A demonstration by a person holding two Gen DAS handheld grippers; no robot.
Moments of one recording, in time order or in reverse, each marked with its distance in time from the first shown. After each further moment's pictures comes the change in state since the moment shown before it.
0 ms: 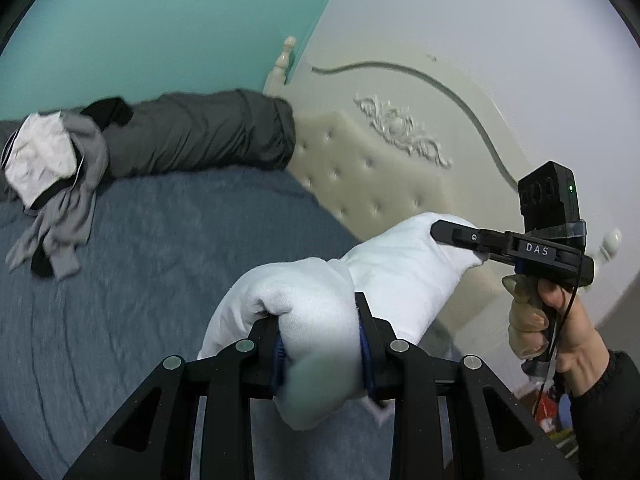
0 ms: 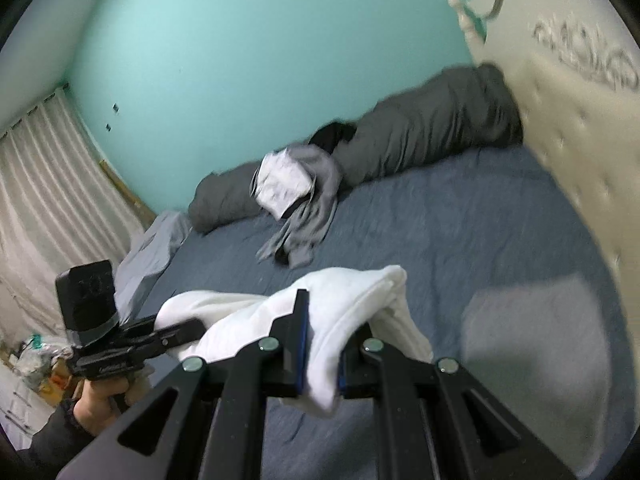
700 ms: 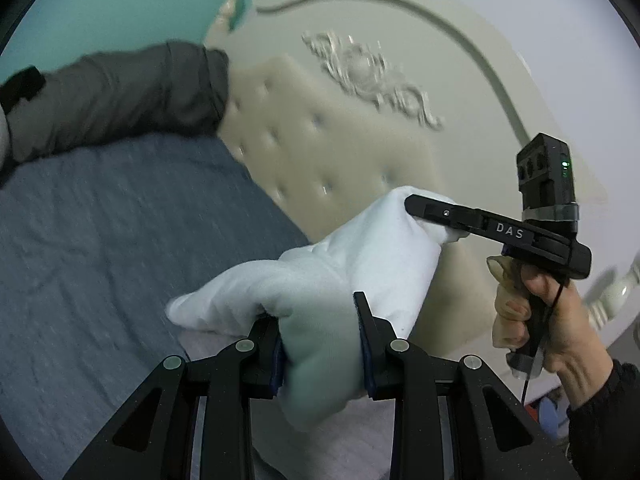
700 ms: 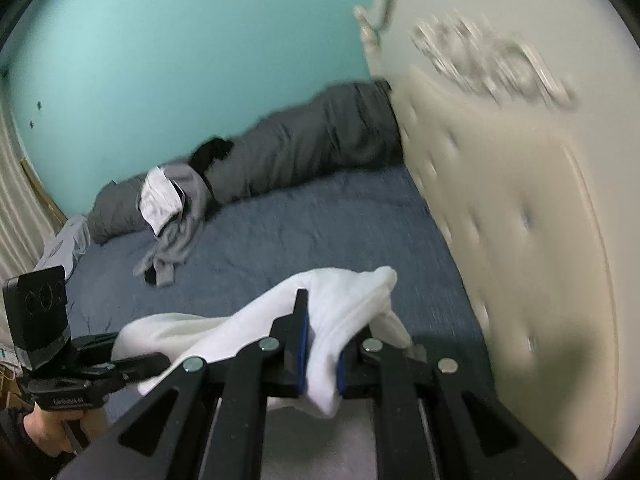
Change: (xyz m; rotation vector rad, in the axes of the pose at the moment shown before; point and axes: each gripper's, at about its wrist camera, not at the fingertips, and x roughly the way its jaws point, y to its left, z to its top) left arm 0.230 -0.079 -0.005 0.005 0.131 -0.138; right arm -0.024 -0.203 0.028 -0.012 0.020 -0.318
